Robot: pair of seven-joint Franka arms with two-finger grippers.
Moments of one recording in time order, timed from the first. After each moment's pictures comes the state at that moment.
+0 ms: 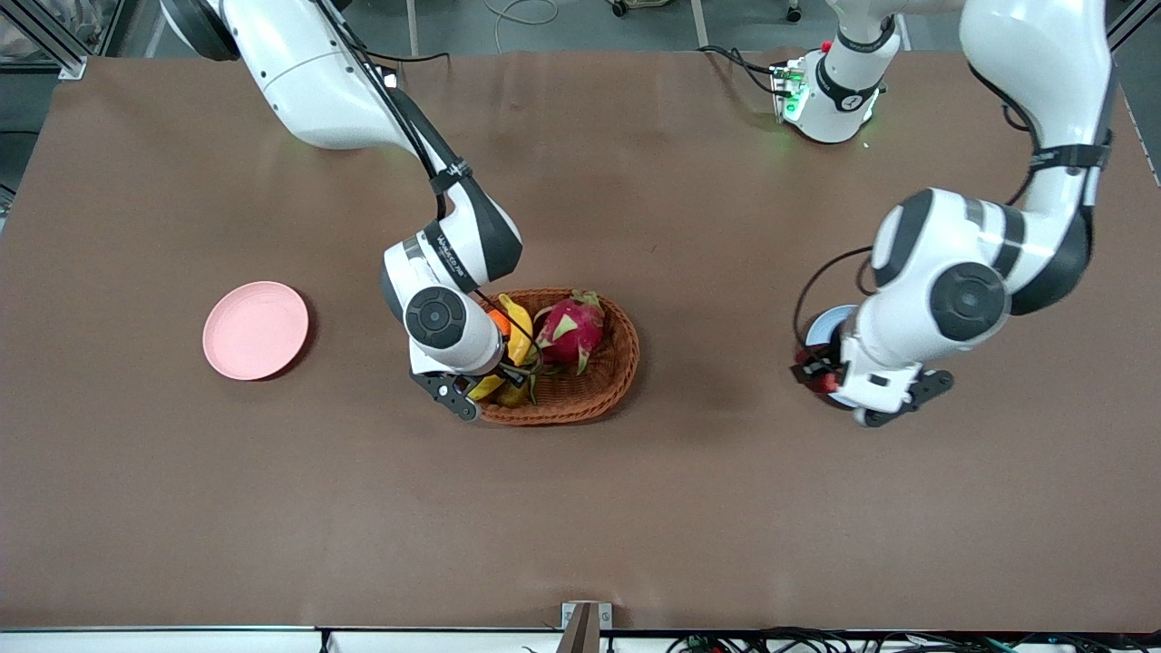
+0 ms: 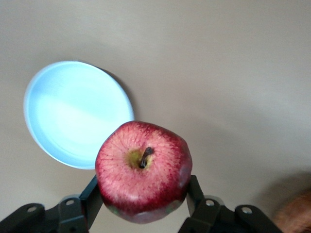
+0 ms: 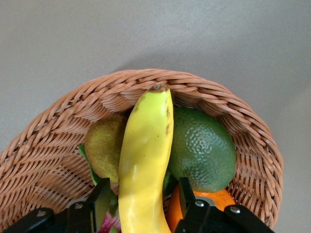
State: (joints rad) left arm 0.00 0.43 -0.26 -1.64 0.08 1.89 -0.70; right arm 0.55 0.72 -0.01 -1.46 0.13 2.10 1.13
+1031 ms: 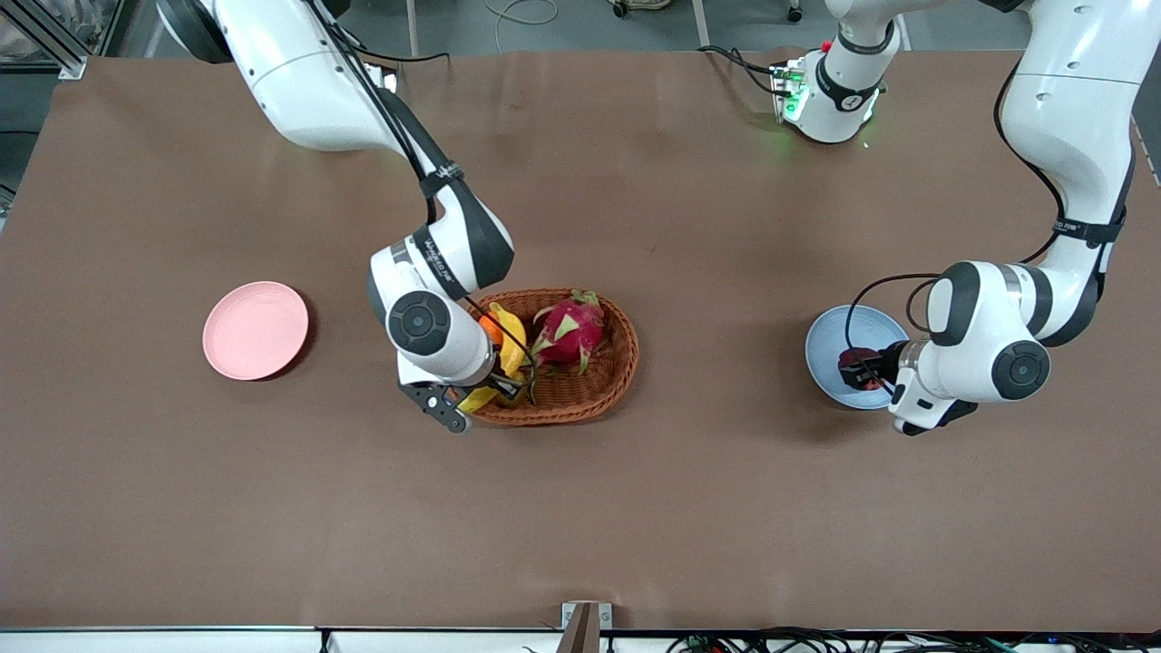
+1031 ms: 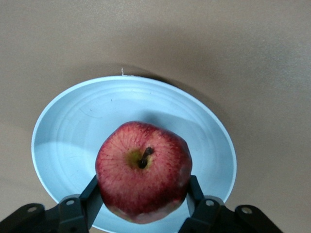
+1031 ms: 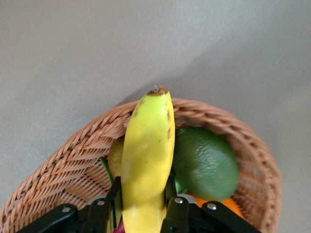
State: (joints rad) left arm 0.18 0.59 -0.27 -1.77 0.08 2.04 -0.46; right arm 0.52 0.71 -0.02 -1.38 0.13 2.03 1.06
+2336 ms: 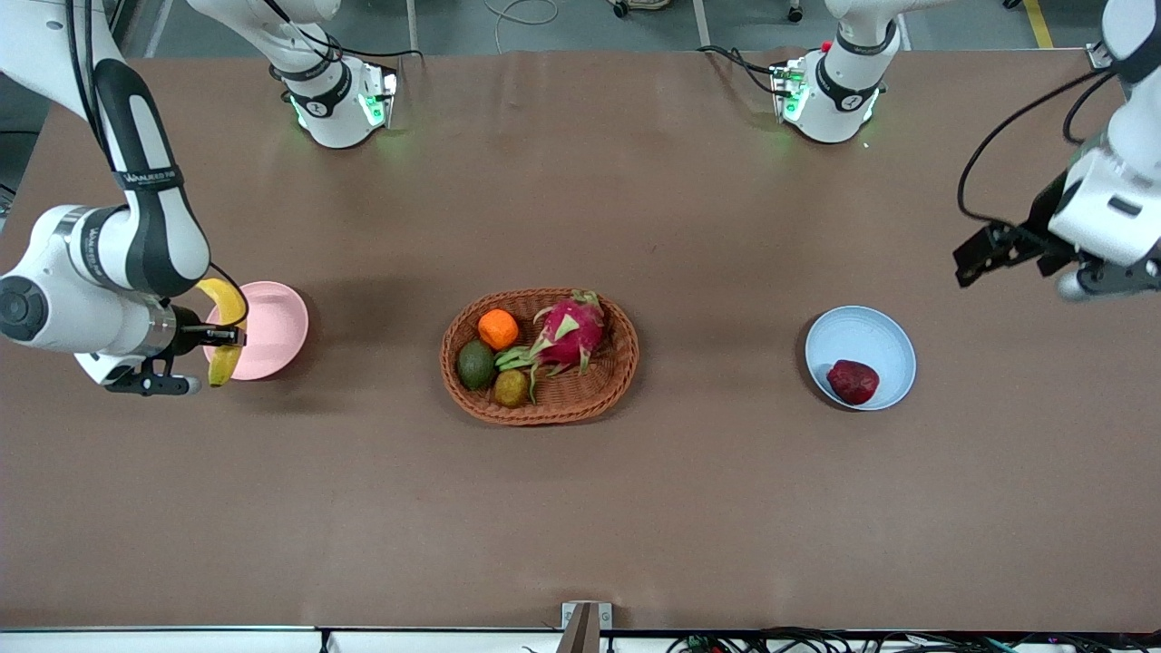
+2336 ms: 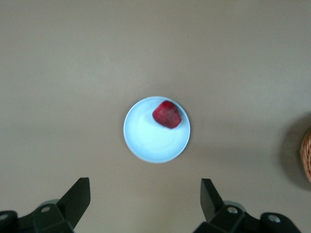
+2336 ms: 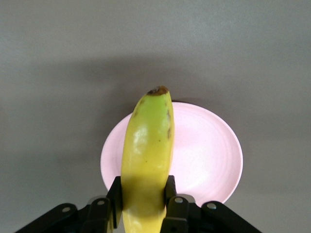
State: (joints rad) left arm 0.18 0.01 -0.32 -1.58 0.08 1.63 -0.23; right arm -0.09 0.31 -0.05 -2.01 0.01 2.12 -0.09
